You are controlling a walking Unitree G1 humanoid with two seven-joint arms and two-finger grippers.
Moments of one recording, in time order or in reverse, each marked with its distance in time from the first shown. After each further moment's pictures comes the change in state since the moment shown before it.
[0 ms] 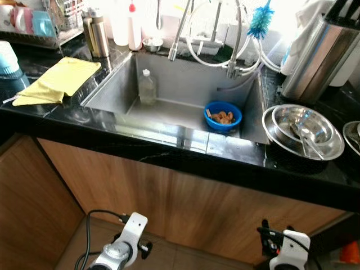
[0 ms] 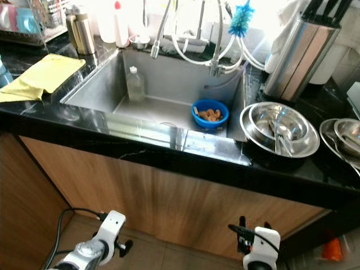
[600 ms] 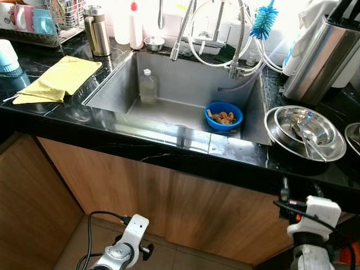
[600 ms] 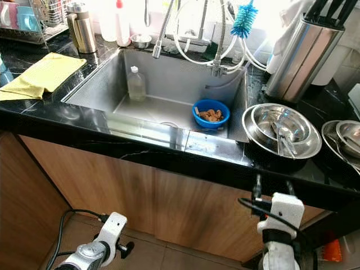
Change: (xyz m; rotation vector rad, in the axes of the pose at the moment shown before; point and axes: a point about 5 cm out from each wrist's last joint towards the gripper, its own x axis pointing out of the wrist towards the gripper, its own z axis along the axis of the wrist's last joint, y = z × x) left arm 0.001 -0.008 -0.003 -0.006 0.008 -0.006; right arm 0.019 -0.009 0.099 -0.043 -0.280 -0.029
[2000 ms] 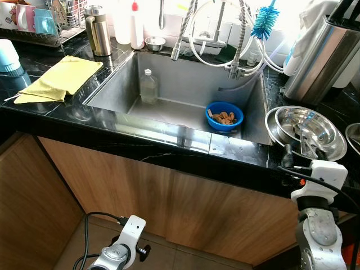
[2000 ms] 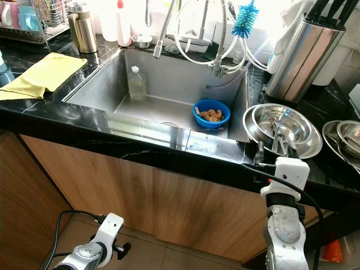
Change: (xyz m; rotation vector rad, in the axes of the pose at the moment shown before) left arm -0.002 0.008 -0.003 0.004 0.009 0.014; right arm 0.047 -0.009 0.038 -0.022 -0.110 -0.038
